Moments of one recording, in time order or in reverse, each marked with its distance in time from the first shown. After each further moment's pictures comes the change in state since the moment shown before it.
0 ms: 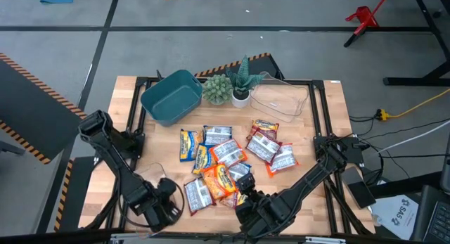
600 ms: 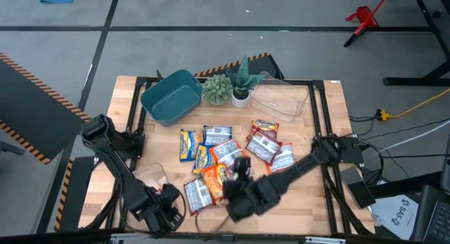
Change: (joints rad) left arm -0.020 0.048 0.022 0.080 -0.041 0.026; right arm -0.131 -0.014 -0.001 0.022 0.088 0.275
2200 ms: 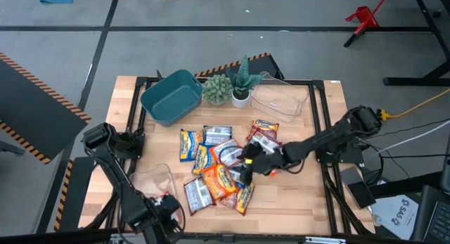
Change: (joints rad) left arm -0.045 0.110 0.154 -0.039 0.006 -0.028; right arm -0.197 -0.566 -1.340 1.479 -0.297 0.387
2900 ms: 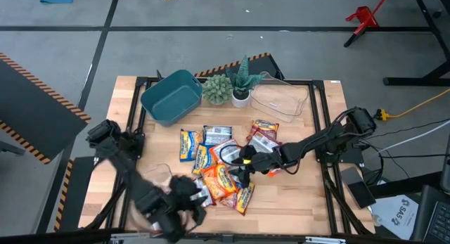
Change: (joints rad) left arm 0.174 0.000 0.174 -0.044 -0.599 0.319; right arm -0.021 0.070 -0.051 0.241 -0.091 -0.007
